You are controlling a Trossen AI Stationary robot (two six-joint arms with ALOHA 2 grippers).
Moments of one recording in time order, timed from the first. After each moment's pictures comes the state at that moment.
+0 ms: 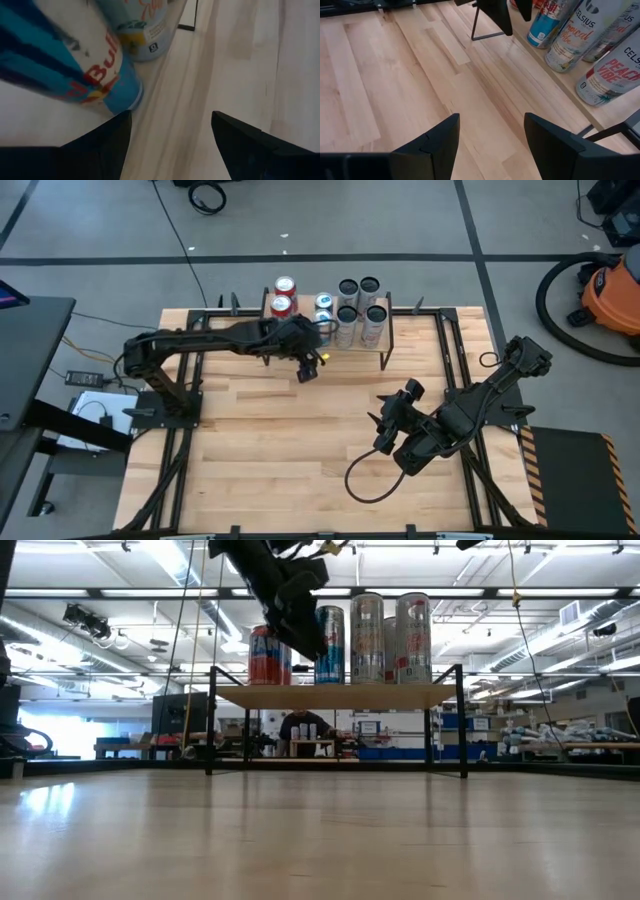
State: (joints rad) left arm 0.22 1.65 1.38 -0.55 -0.16 0.04; right arm 0.64 1.51 1.41 -1.16 0.91 0.98
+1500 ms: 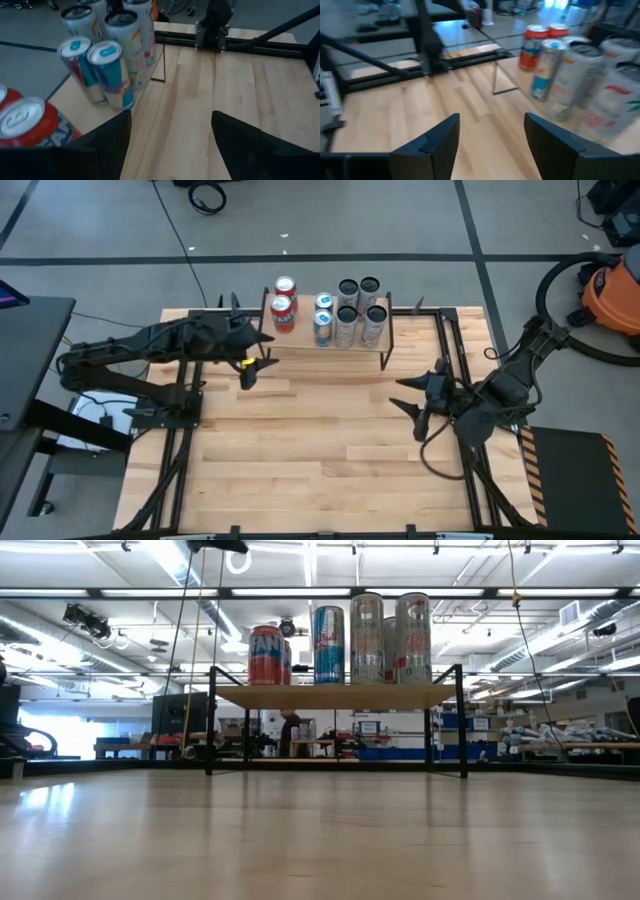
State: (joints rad) left arm 0.09 1.07 1.25 -0.65 -0.18 -0.04; right arm 0.75 1.11 1.18 -0.80 1.05 0.67
